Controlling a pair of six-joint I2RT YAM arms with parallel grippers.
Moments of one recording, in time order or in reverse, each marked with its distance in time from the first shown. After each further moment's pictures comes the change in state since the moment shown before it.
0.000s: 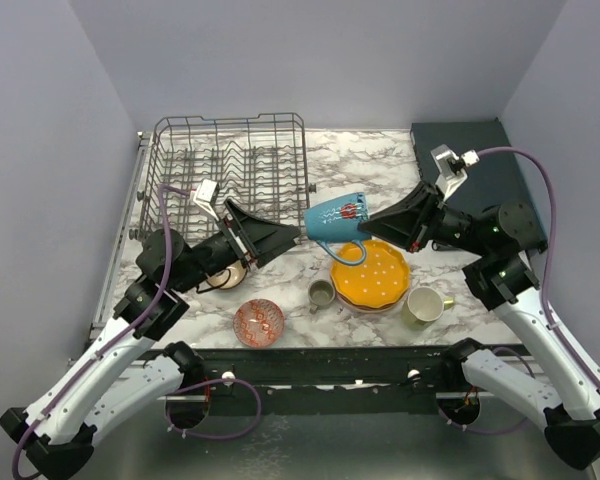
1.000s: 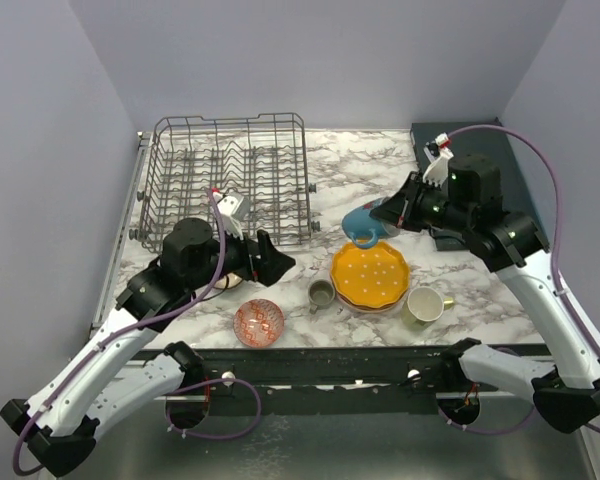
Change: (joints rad) left arm 0.000 0.064 0.038 -0.406 -0.123 0.826; right arm 0.000 0.244 0.408 -1.003 0.585 -0.198
